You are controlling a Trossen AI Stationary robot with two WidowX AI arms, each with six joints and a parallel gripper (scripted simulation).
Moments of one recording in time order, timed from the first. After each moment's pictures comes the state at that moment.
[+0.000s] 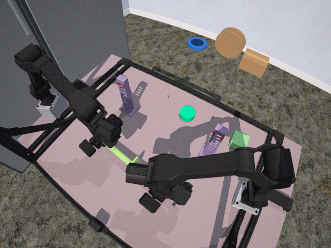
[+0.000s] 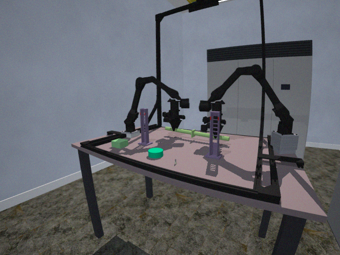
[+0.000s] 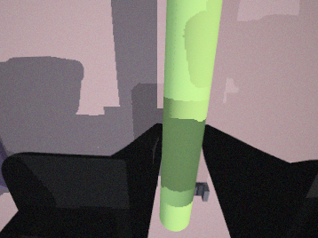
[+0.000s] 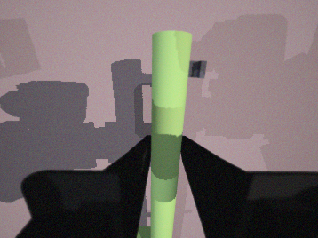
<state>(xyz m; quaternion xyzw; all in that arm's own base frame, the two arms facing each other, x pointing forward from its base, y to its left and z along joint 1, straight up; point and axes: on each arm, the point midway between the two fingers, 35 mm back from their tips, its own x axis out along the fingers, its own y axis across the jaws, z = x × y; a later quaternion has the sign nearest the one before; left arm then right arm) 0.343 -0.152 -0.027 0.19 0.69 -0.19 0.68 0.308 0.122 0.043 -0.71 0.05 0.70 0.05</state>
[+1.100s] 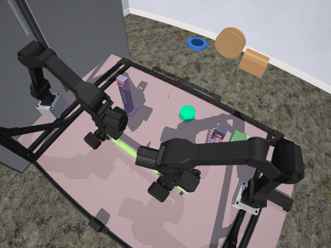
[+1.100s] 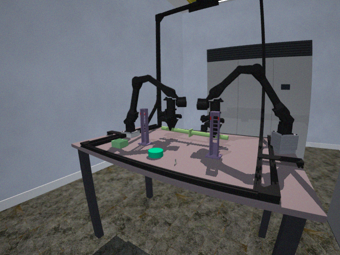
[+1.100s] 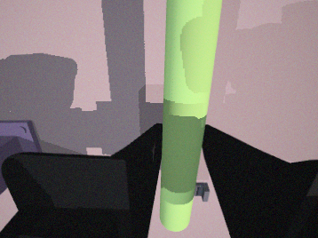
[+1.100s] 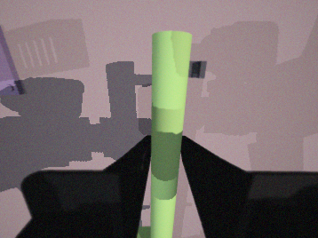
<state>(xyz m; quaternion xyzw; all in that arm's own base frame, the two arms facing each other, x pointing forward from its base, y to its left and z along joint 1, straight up) 0.358 -0.124 -0.014 0.18 0.69 -0.18 0.68 0.303 0.079 0.055 -0.71 0.04 0.70 0.04</state>
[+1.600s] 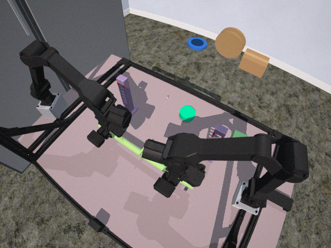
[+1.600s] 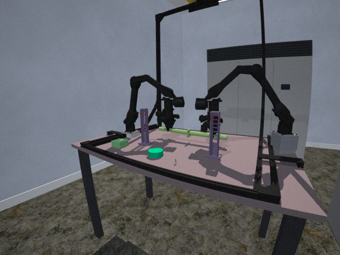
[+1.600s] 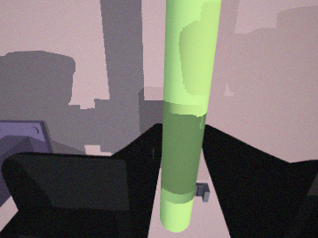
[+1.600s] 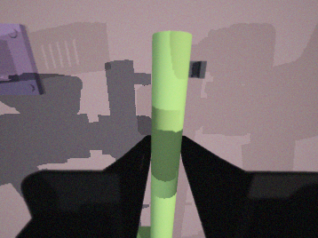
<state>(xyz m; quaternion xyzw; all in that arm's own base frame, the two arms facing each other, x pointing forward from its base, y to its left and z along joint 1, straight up) 0.367 -0.115 -0.012 0.17 0.69 -0.17 0.68 0.297 0.058 0.055 -0.71 0.03 0.70 0.03</state>
